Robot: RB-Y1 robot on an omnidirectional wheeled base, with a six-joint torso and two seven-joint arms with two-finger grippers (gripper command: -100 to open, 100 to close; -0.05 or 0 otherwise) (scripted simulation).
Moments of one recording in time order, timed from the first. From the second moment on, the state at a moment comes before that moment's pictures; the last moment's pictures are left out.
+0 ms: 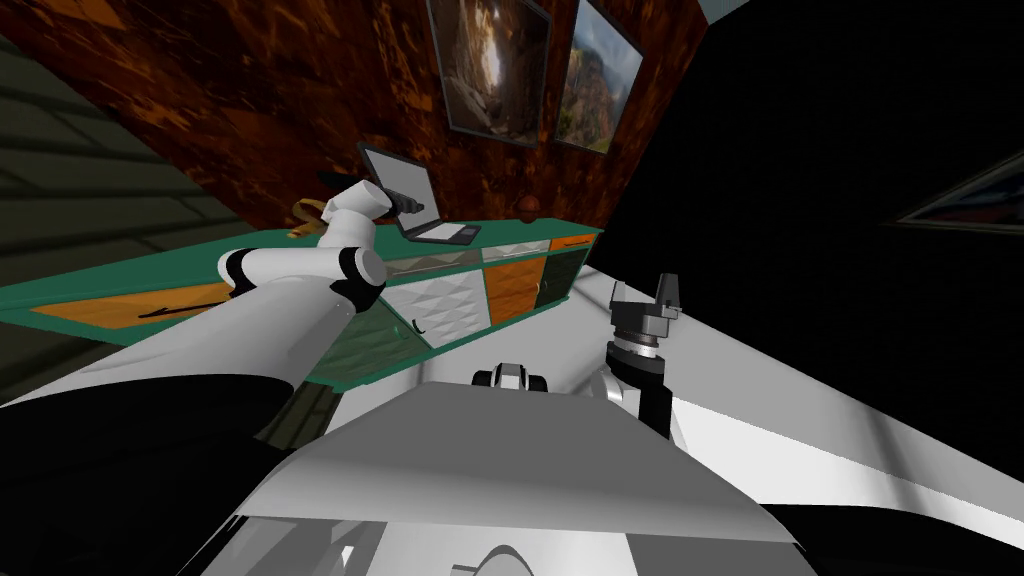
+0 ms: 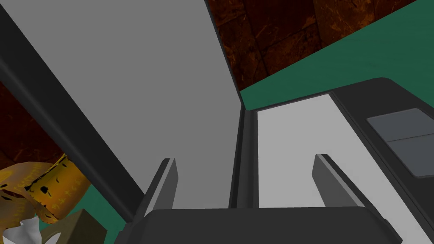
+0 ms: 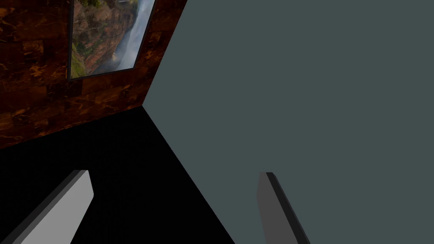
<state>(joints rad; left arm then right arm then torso) -1.33 0.81 0.31 -0.48 0.56 0.49 0.81 0.53 -0.03 -0.03 -2.39 -0.05 -0.48 -0.08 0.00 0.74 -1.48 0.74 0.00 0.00</state>
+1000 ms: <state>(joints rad) -1.31 0.87 0.33 -0.46 0.54 0.48 0.82 0.53 -0.03 -0.03 -2.39 -0.05 -0.48 -0.08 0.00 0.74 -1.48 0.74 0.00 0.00</state>
